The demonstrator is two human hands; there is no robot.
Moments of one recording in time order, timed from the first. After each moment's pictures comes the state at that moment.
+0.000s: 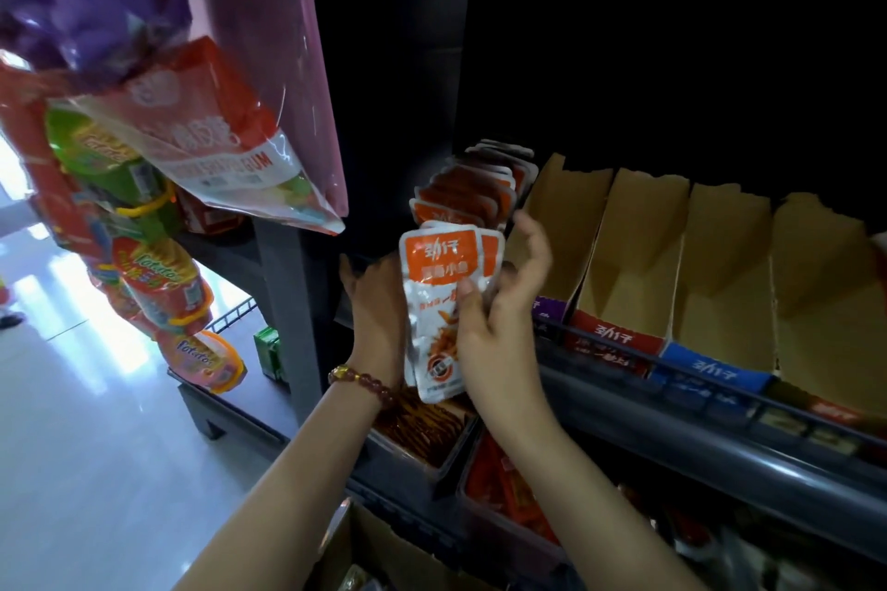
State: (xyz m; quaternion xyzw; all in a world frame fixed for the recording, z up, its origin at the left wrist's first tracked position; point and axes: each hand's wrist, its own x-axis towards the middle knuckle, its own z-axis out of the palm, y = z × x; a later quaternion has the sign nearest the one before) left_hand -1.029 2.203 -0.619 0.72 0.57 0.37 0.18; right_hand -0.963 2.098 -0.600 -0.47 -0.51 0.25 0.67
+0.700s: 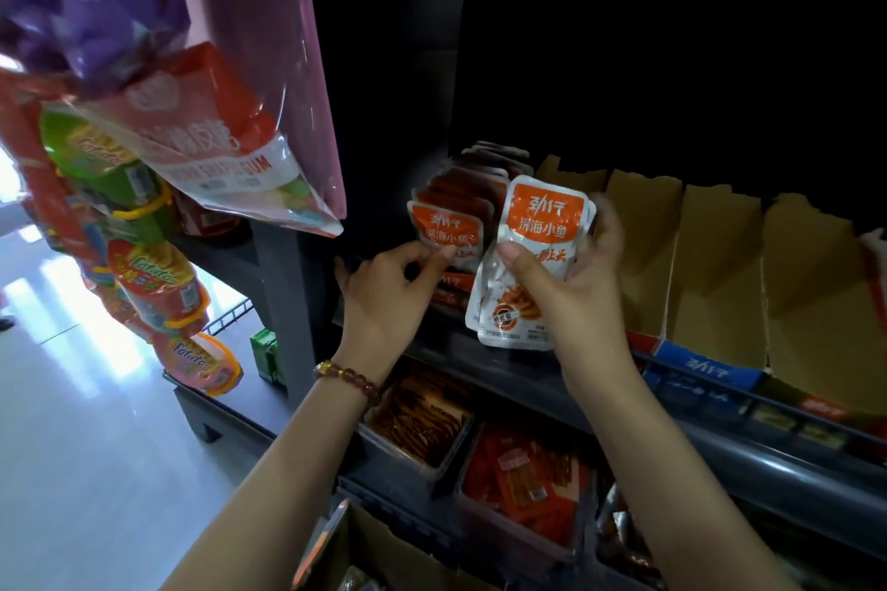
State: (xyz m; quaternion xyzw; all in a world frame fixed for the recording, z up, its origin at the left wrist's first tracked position) left_hand -1.037 2.187 -0.609 0.73 0.45 0.46 0.24; right_hand -0.915 2.089 -0.571 -0.53 -0.44 0.22 0.69
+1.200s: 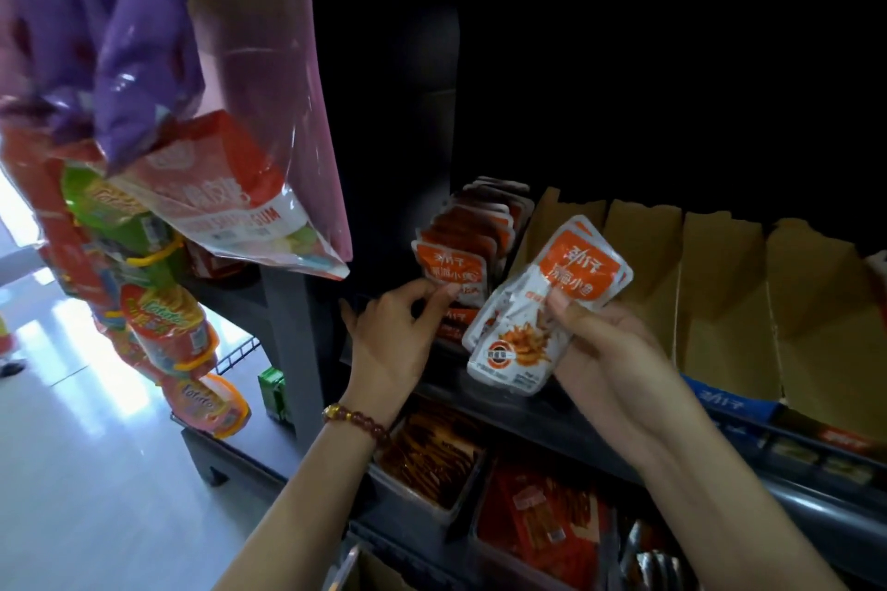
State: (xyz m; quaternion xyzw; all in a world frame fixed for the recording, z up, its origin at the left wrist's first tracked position) left_hand -1.037 2.189 -0.608 0.73 0.45 0.45 0.25; right_hand -0.904 2.066 -0.564 -0.38 -0.37 0.49 0.69
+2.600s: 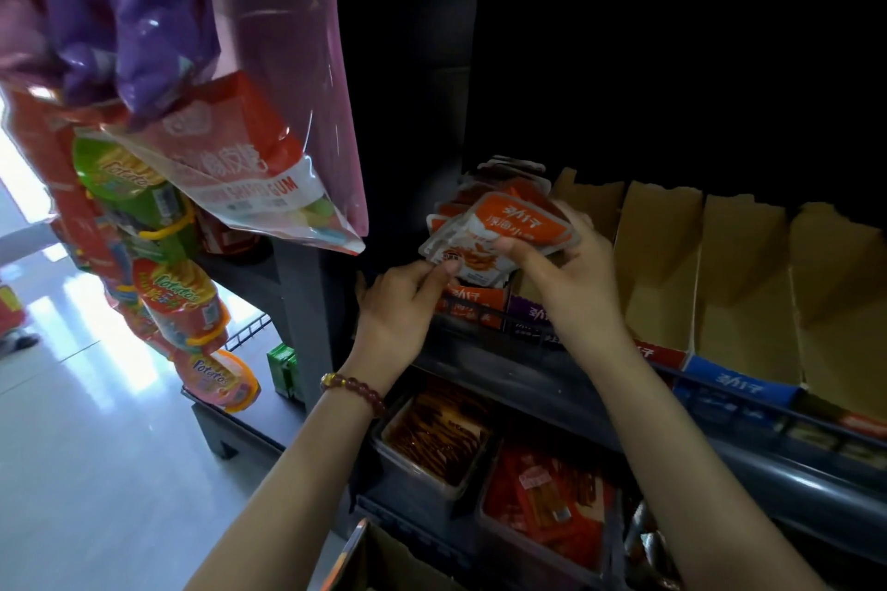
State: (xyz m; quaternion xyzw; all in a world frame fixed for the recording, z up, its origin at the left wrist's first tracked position) left_hand -1.044 2.210 -0.622 0.72 0.38 0.47 0.34; right_hand -0.907 2.126 -0.566 -0.50 -0.57 0.12 0.63
